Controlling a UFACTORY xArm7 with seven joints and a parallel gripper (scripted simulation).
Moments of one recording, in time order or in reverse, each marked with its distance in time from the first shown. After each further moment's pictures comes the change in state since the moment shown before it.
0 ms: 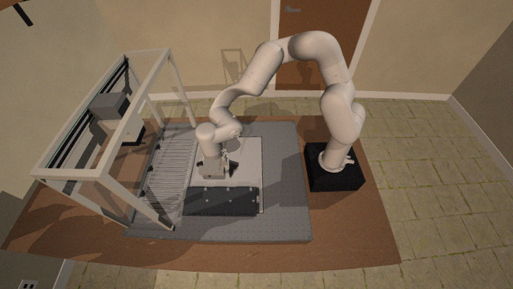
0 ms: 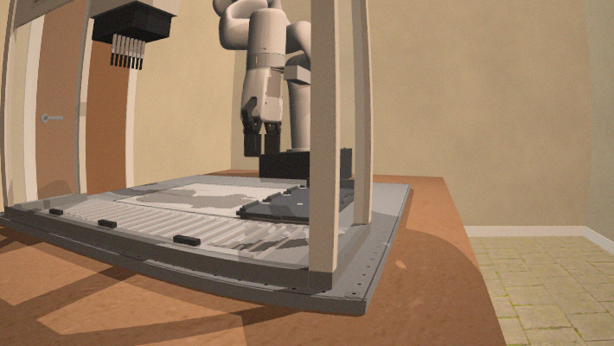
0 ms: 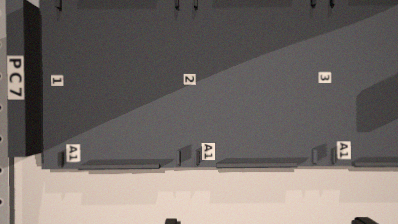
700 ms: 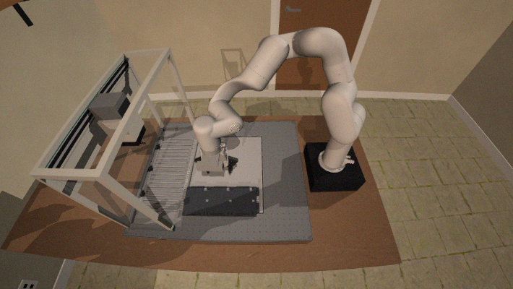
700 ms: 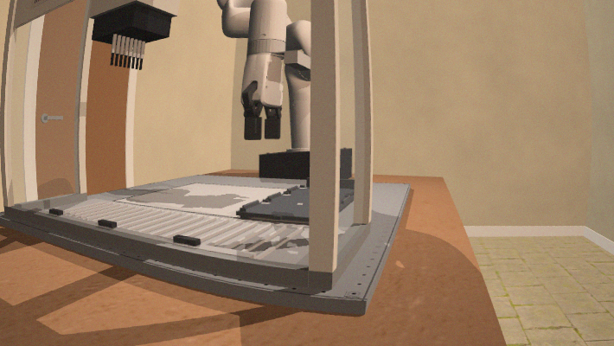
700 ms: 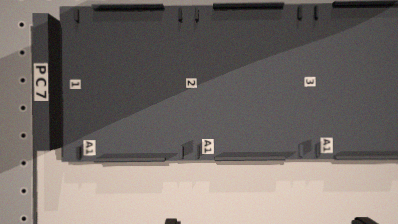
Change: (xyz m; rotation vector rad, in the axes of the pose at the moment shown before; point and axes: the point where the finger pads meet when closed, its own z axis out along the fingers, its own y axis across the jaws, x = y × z) arm 0.000 0.000 -0.030 0.001 0.000 0.000
